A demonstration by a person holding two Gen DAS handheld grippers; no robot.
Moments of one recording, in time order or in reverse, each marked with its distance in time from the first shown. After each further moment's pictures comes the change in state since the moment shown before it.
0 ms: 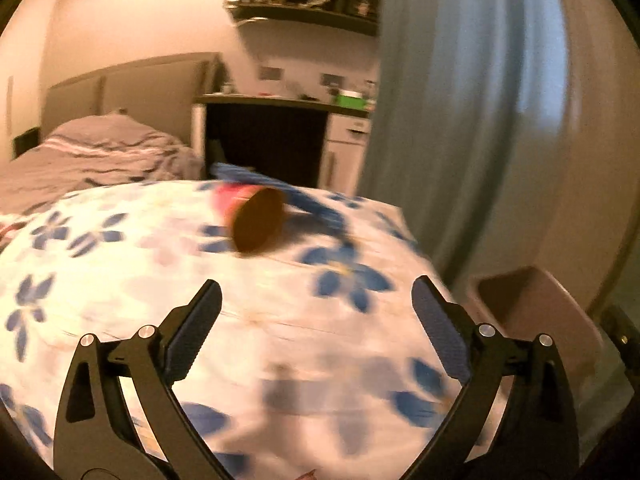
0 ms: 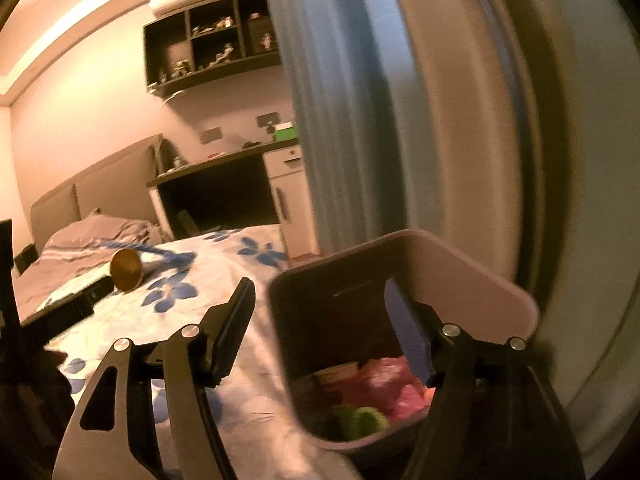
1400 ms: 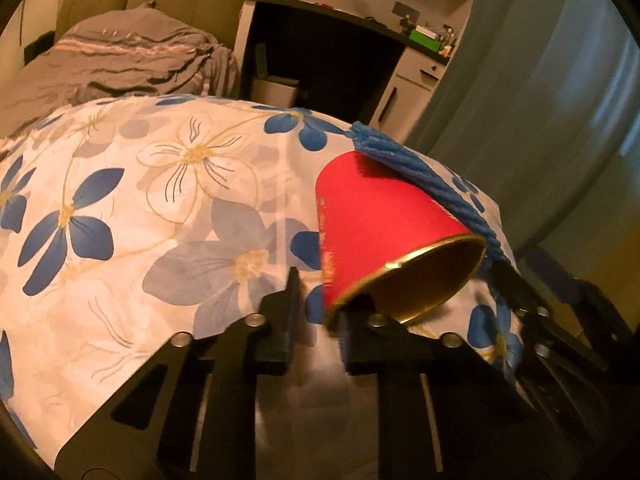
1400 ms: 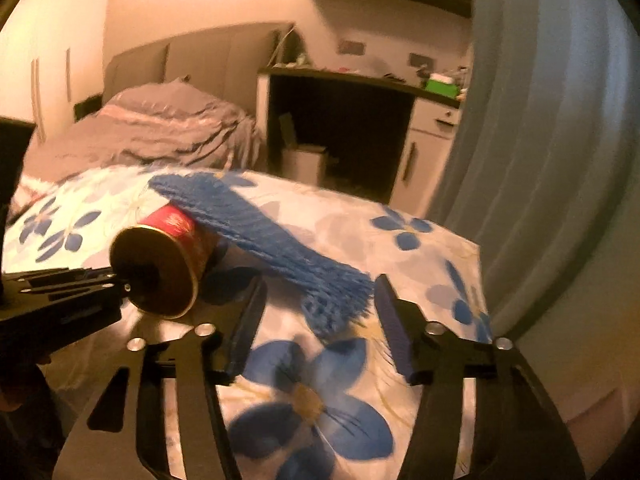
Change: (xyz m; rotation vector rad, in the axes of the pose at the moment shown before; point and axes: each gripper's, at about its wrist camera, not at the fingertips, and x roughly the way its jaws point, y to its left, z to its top) left arm 0.151 0.111 0.048 -0.211 0.339 0.015; right arm 0.235 0.213 0.025 -0.486 0.298 0.251
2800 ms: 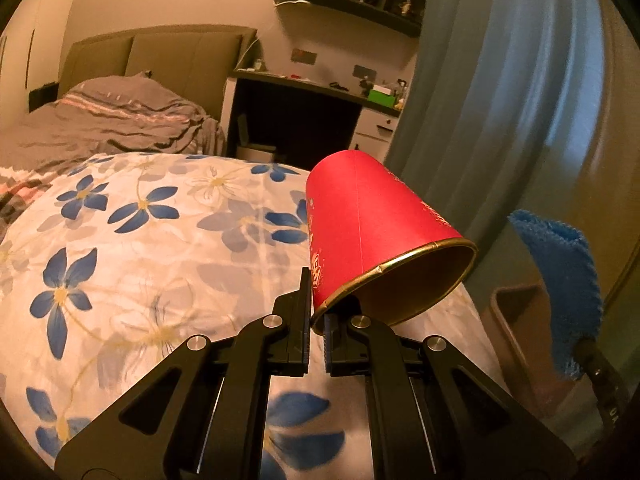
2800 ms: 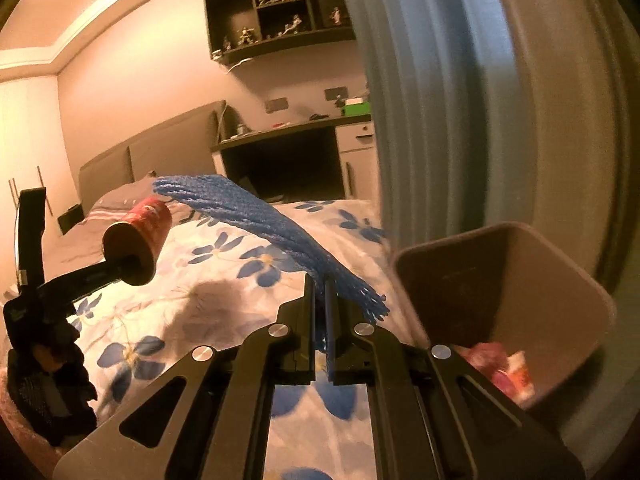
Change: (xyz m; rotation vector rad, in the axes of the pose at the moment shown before) left arm -0.155 -0.034 -0.107 0.105 -0.272 -0.045; right arm -0.236 -0.052 -0.148 0.394 -0.247 -0.087
